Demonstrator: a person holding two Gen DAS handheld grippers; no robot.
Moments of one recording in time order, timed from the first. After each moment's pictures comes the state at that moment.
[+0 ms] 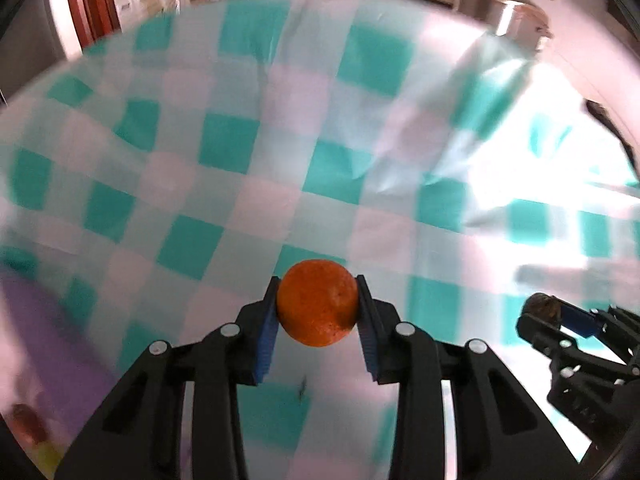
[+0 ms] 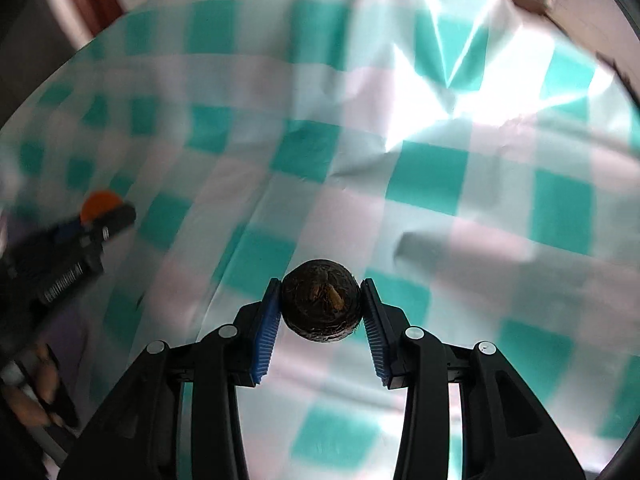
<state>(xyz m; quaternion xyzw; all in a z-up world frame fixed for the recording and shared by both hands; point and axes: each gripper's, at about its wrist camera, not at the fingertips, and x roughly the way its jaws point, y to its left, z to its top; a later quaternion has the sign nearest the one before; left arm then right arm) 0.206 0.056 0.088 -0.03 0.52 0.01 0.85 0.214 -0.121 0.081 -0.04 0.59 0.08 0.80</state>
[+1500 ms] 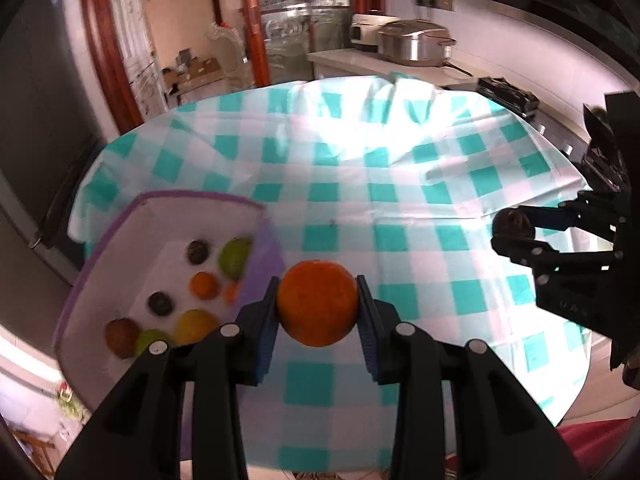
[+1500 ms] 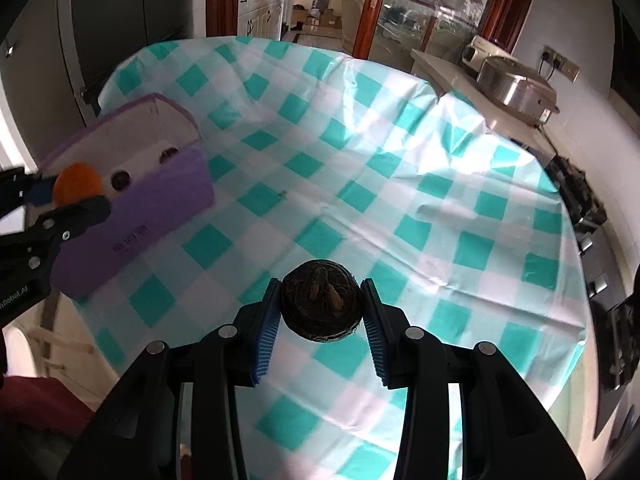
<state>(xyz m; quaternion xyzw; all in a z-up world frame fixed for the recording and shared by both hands) -0.073 0.107 0.225 0.04 0.44 -0.05 0.90 -0.031 -0.056 0.210 -0.15 0.47 0.14 0.86</state>
